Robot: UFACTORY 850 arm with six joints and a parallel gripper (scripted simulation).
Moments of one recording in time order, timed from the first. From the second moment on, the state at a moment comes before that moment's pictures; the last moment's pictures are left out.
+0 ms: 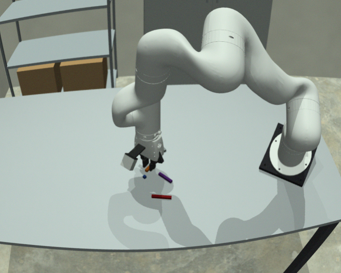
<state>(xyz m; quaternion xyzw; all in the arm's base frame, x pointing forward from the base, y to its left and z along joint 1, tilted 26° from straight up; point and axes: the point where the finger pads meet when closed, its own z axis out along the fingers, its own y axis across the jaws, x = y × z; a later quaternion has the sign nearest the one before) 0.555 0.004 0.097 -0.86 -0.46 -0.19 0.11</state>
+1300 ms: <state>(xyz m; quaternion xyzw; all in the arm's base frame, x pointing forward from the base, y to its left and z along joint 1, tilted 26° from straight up) 0.536 -0.027 0.172 -0.86 -0.46 -0.19 0.11</state>
